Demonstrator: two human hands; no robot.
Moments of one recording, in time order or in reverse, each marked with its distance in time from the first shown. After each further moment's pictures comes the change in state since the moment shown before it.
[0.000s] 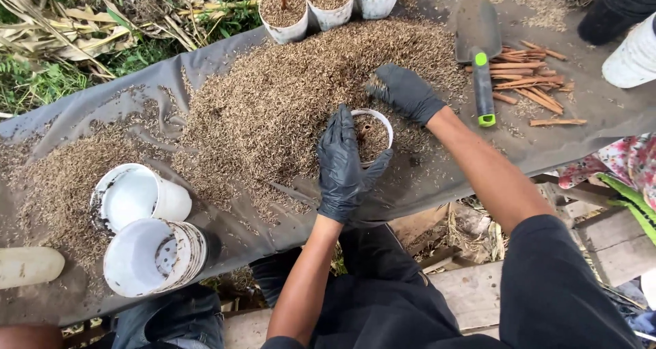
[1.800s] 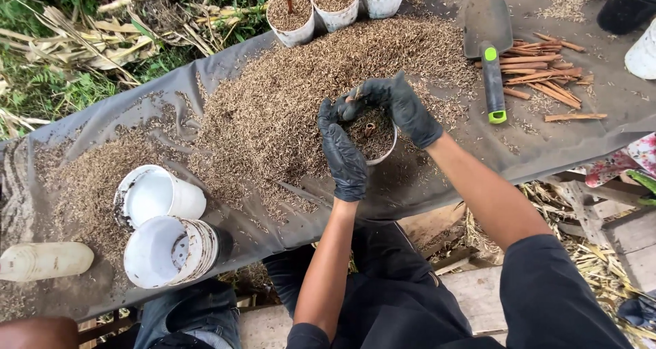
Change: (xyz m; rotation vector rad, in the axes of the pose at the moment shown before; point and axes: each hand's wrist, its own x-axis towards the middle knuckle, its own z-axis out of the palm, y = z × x) left_hand 0.017 0.012 0.014 -0.918 0.450 -0.474; right_hand 0.002 -0.162 -0.172 1.438 0.239 0.338
